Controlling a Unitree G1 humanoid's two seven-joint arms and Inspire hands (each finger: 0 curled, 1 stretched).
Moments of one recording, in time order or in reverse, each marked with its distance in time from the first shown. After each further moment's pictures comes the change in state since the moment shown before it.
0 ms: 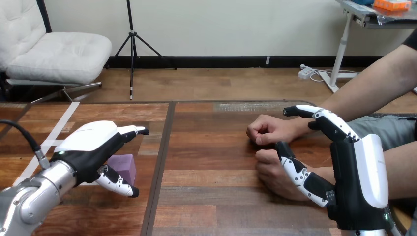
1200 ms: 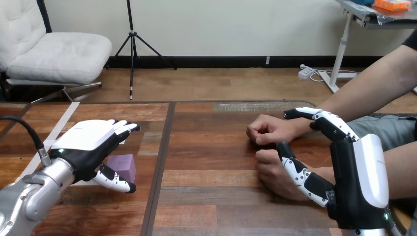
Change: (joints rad) left arm -0.055 0.024 -0.070 0.086 0.111 0.024 0.105; right arm 0.000 0.000 -0.002 -0.003 -0.005 0.025 0.007
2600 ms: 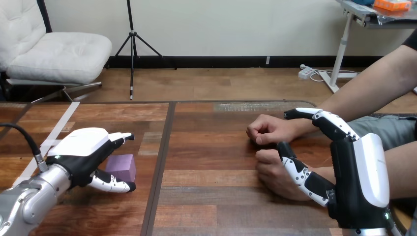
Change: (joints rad) left arm -0.044 0.000 -0.026 0.161 -0.015 -0.052 0.035; right arm 0.000 -0.002 -0.001 -0.007 -0.004 0.011 0.003
